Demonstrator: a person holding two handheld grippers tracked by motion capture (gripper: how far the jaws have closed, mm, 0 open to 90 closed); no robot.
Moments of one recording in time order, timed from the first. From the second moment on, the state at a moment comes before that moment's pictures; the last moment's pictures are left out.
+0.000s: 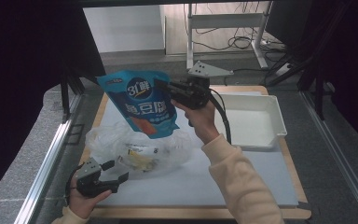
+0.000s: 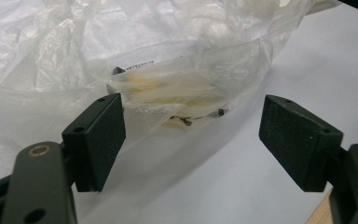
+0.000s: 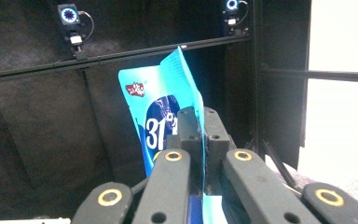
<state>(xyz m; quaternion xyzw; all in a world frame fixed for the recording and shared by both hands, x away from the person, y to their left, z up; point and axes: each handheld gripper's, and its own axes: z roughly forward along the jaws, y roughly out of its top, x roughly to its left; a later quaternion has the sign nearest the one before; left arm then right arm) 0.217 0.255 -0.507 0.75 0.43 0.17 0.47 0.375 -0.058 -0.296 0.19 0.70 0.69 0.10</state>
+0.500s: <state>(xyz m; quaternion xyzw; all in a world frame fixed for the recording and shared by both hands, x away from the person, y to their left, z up) 0.217 0.255 -0.507 0.75 0.43 0.17 0.46 0.383 -0.093 -0.294 0.21 0.69 0.68 0.12</state>
